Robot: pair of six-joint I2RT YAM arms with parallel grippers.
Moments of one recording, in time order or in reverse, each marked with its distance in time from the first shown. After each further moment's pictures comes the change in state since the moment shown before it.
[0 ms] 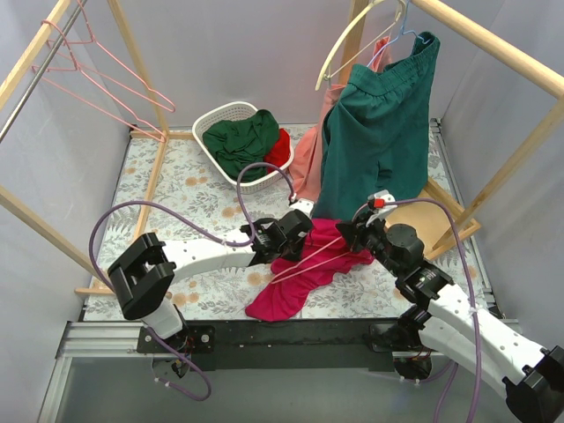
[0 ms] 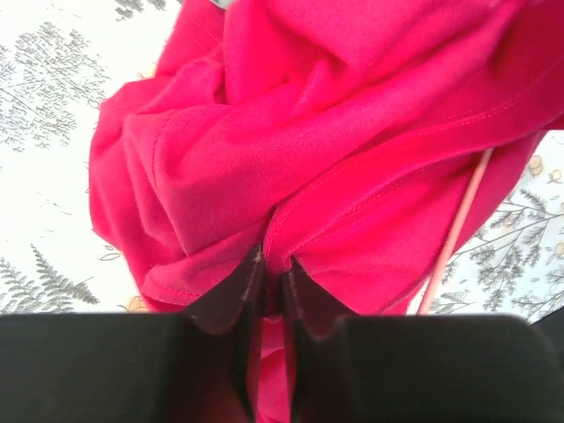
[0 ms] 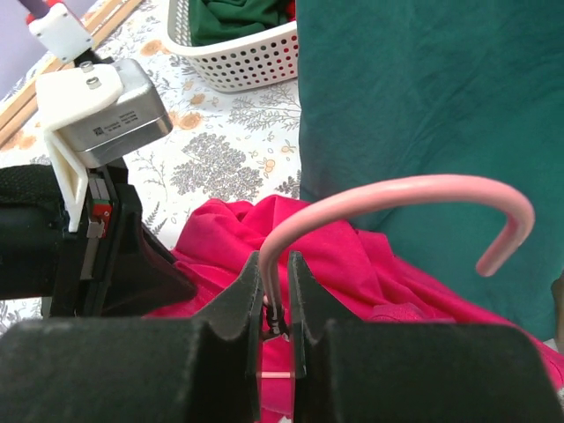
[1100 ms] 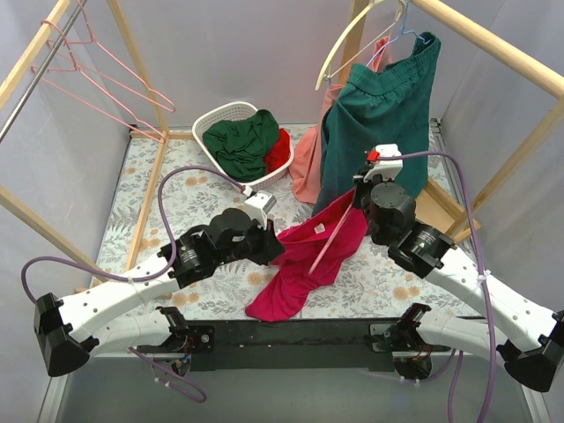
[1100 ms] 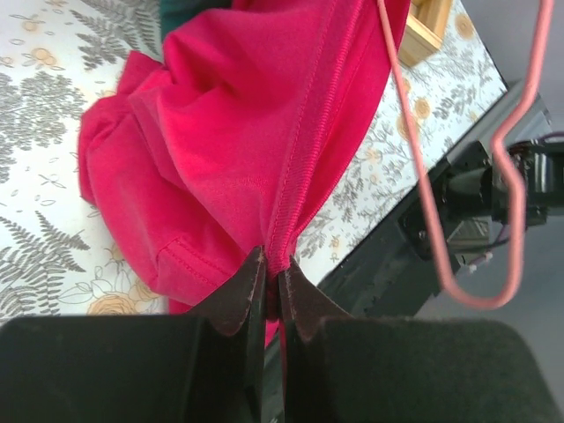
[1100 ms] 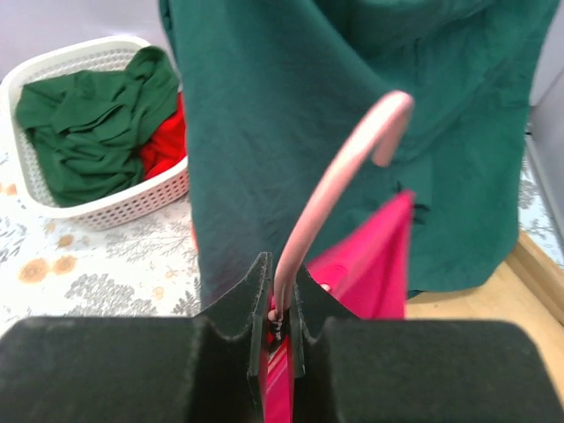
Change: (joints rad) left arm 0.052 -0.593 -0.154 -0.066 0.204 0.021; right arm 0.169 0.275 0.555 -0.262 0.628 -0.157
